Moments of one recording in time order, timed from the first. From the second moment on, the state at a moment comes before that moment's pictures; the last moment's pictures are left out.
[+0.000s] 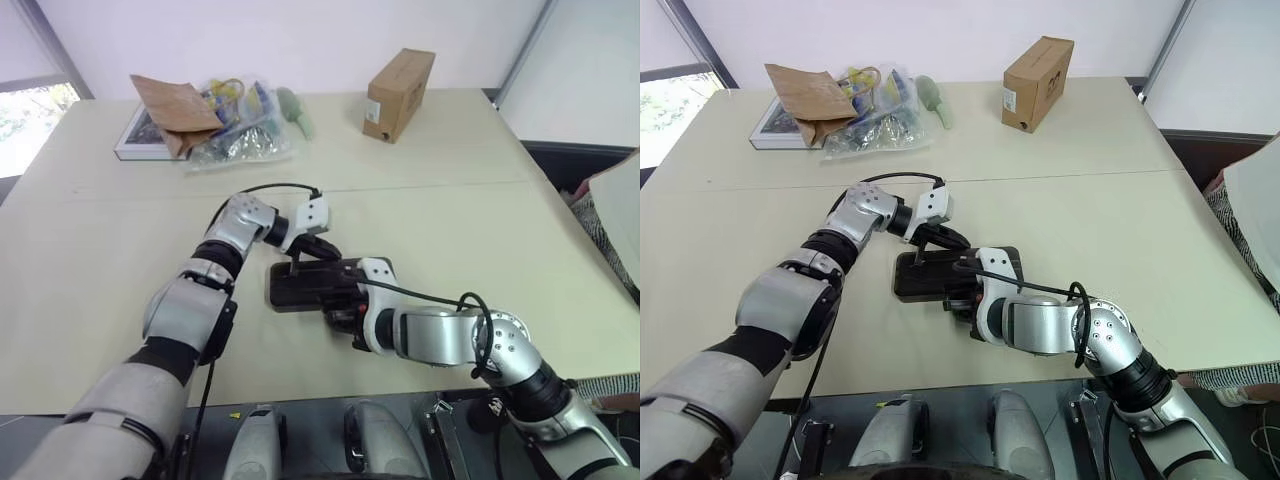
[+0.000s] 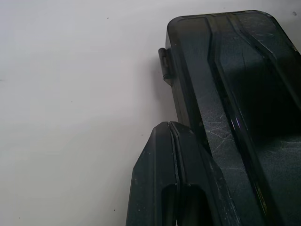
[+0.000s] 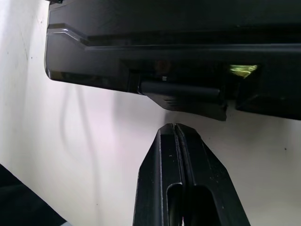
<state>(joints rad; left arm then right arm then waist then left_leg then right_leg) -1.16 0.20 -0.18 1.29 0.17 -0.30 -1.35 -0.41 -0.54 0.40 -0.37 1.86 0.91 -0.93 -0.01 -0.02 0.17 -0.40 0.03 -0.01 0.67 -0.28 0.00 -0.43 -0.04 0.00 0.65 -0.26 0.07</state>
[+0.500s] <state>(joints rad) -1.15 0.21 -0.18 1.29 0.17 -0.31 -1.35 -0.43 -0.53 0.40 -0.37 1.70 1.00 -0.84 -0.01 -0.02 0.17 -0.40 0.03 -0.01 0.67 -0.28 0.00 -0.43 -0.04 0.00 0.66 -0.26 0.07</state>
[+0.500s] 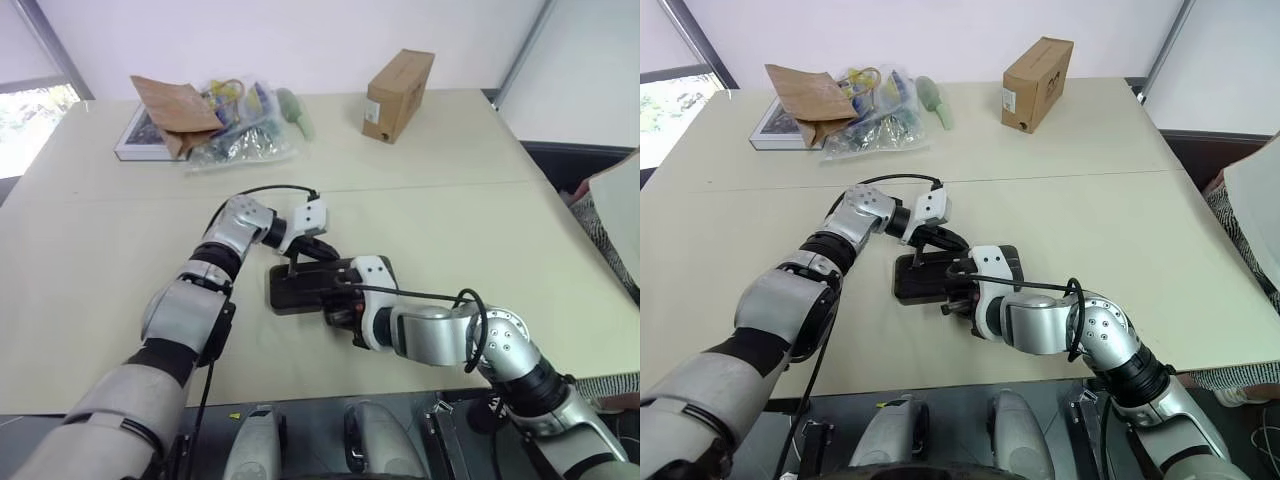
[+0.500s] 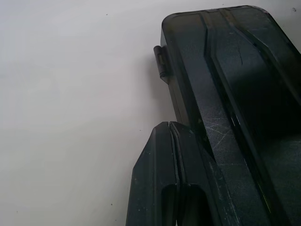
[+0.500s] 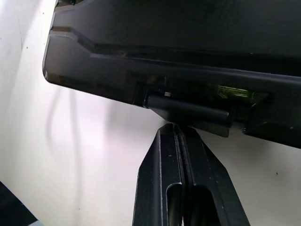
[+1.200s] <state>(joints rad) -1.13 0.23 -0.19 1.24 0.17 -0.36 -1.37 -0.45 -0.44 0.35 -0.36 1.52 1.15 -0.74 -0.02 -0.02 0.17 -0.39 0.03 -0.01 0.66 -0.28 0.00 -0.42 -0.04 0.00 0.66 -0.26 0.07</state>
